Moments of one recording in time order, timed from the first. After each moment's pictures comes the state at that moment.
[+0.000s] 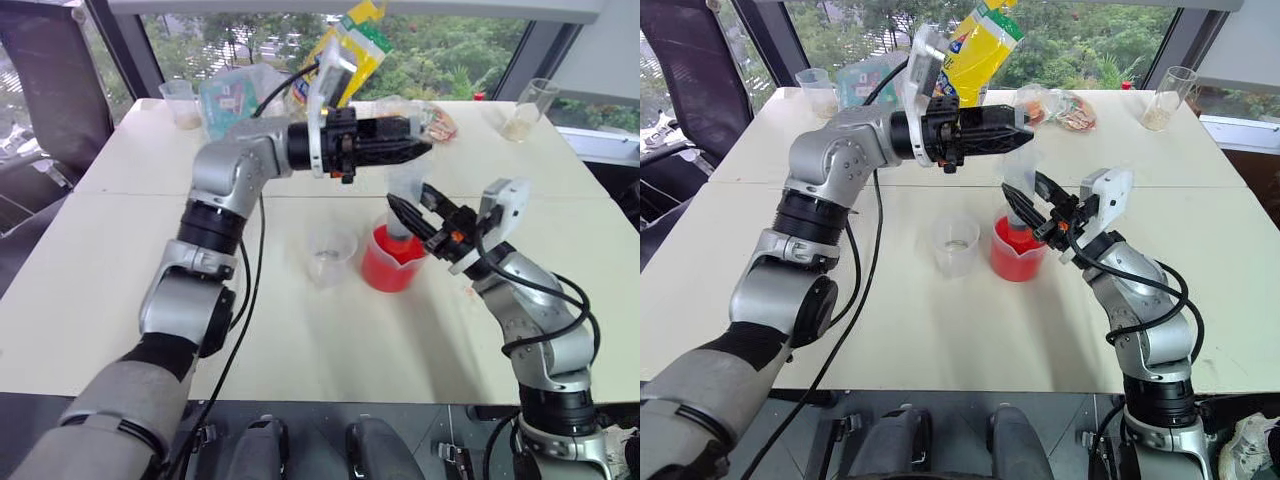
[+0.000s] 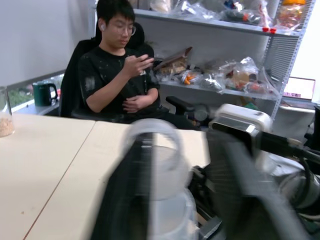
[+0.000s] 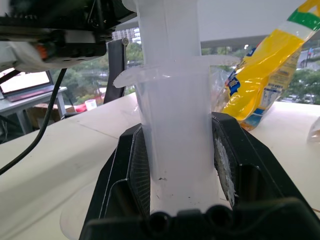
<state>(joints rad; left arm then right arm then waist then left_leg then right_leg) -1.24 0.22 -0.07 0.48 -0.53 0.56 -1.20 -0.32 -0.41 -0.12 -0.39 0.48 0.38 0.53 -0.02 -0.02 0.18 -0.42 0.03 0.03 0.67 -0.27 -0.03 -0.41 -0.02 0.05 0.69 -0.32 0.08</state>
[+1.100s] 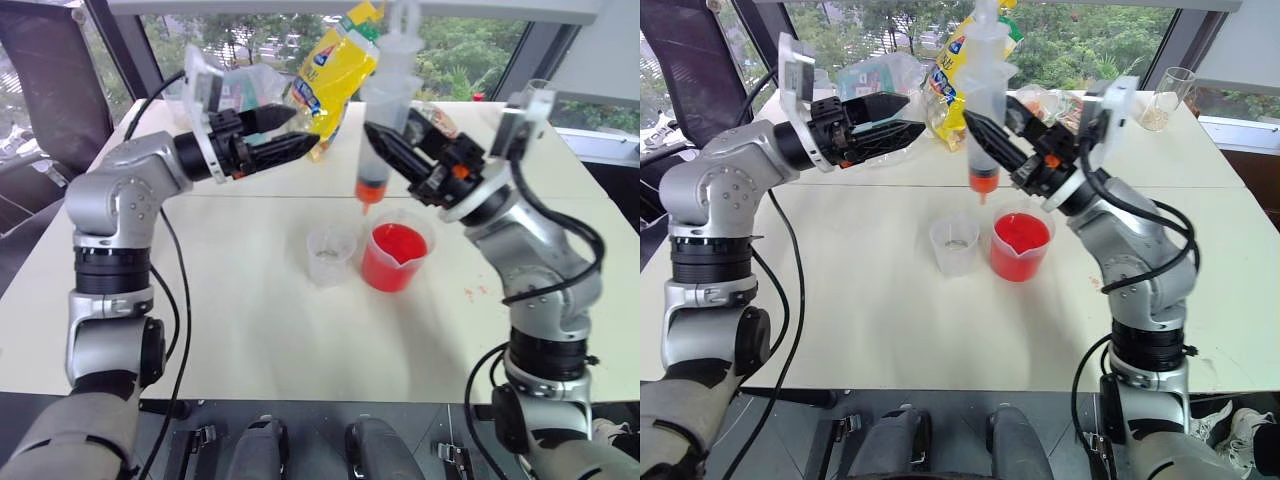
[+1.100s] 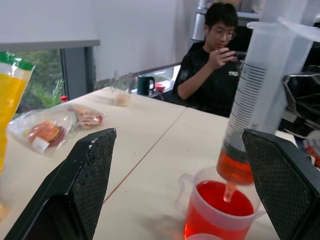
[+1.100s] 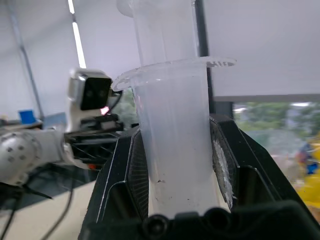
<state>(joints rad) -0.98 0.51 0.14 0.10 -0.62 0.75 -0.97 -0.64 -0.35 -0.11 -0.38 0.69 0.53 0.53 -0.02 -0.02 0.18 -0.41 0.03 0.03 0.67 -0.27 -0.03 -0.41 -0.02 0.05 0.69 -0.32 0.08</state>
